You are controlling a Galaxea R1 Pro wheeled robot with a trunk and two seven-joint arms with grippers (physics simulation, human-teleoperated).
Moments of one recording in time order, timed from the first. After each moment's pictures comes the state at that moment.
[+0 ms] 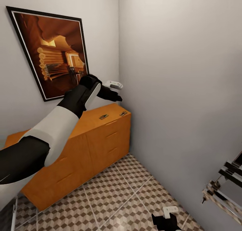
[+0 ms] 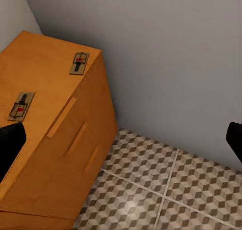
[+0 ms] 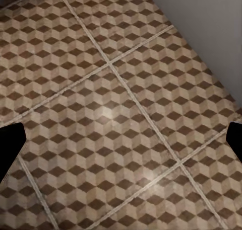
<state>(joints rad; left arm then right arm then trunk) -1.49 -0.11 -0.40 -0.74 0.16 1.01 -0.27 -0.51 0.00 0.16 -0.02 -0.10 -0.32 0.01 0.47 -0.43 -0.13</state>
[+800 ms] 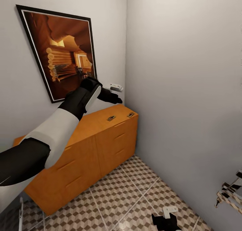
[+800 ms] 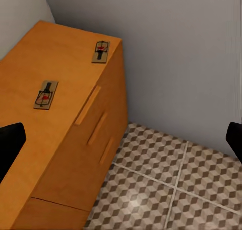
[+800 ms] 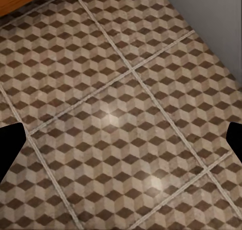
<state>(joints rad) -1.47 -0.11 -0.41 -0.74 0.16 1.01 -0.28 -0.51 0.00 0.16 -0.02 -0.10 -0.32 0.01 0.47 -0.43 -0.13</state>
